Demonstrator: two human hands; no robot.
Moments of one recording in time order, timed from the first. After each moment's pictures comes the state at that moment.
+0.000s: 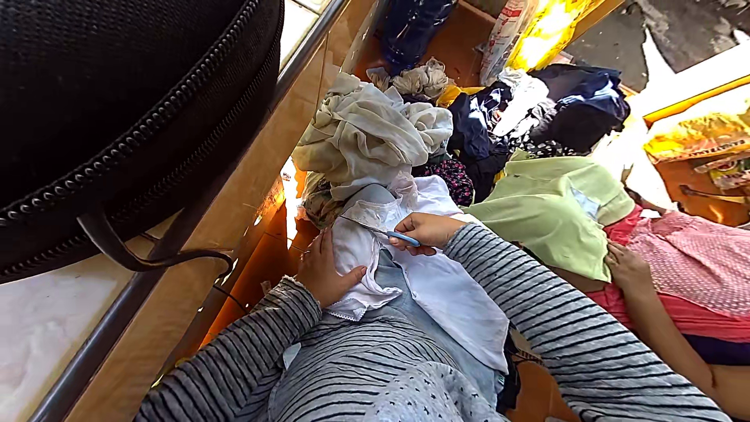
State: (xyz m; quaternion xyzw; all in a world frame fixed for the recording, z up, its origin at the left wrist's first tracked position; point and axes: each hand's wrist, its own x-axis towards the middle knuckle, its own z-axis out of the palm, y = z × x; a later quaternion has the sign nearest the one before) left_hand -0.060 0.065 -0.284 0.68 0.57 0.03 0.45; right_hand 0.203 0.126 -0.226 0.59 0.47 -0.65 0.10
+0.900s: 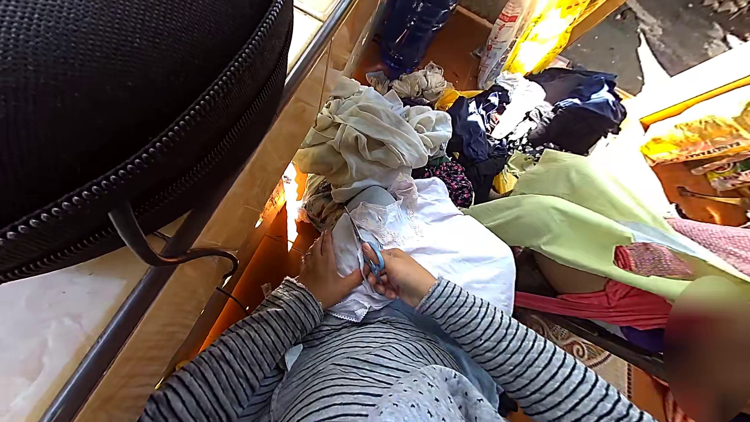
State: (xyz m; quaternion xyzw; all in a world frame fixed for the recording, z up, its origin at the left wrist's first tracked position) left_hand -0.060 0.066 -0.283 0.68 0.57 0.02 0.45; right_hand 0.116 0.057 -0.219 0.65 0.20 -0.71 -0.15
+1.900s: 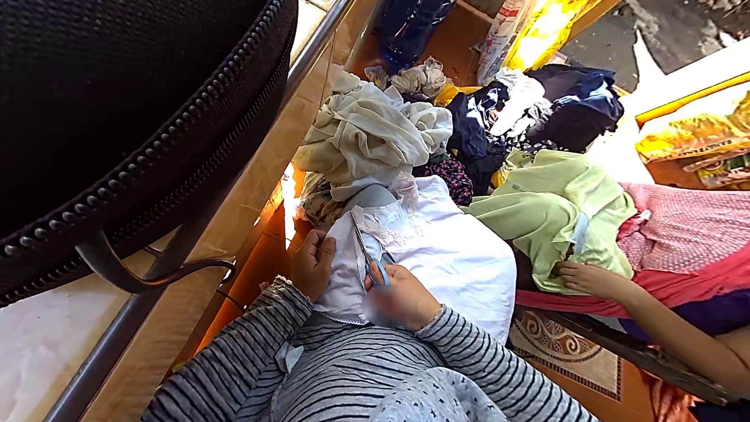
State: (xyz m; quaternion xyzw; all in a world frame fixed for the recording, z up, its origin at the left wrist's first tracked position) left_hand -0.068 0.069 -0.308 0.55 0.50 0.42 0.52; right_hand 0.114 0.019 -0.232 0.59 0.21 -0.74 -0.26
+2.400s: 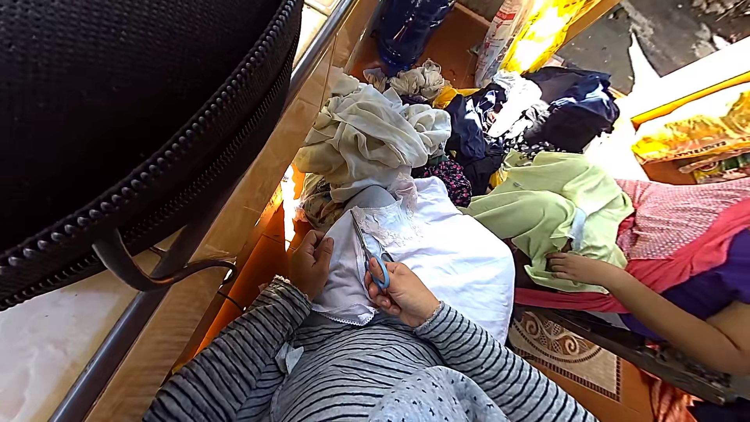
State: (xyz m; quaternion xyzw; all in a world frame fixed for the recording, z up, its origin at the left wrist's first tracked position) left_hand -0.073 0.074 -0.314 0.56 0.53 0.38 0.51; right_hand 0.111 0.024 -0.231 0.59 0.16 -0.73 -0.29
